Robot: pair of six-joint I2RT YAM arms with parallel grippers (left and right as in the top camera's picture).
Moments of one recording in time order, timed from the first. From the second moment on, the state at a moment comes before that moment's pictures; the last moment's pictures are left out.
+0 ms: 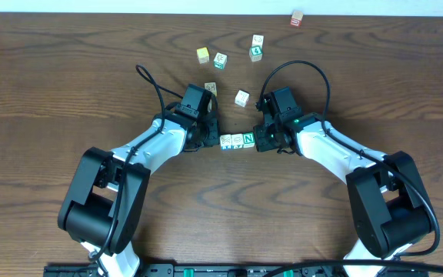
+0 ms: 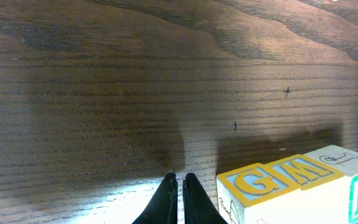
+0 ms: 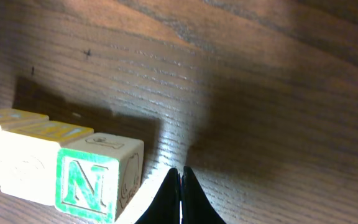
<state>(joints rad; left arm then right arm) -0.41 1.86 1.06 -0.37 0.18 -0.49 0.43 1.85 1.05 -0.38 -0.12 0.22</state>
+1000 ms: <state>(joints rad) -0.46 1.87 1.06 -0.37 0.18 -0.51 0.43 1.85 1.05 -0.37 -0.14 0.25</state>
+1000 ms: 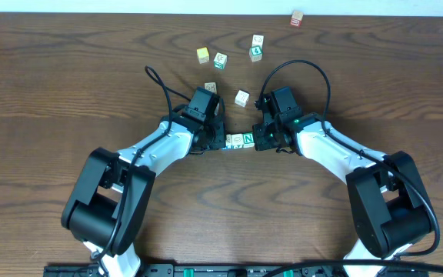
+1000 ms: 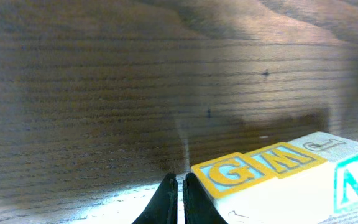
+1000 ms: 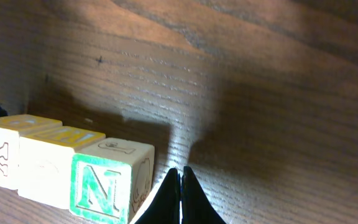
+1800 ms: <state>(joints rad) -0.45 1.88 1.06 -0.38 0.19 -0.59 0.49 1.85 1.05 -0.38 -0.13 0.28</state>
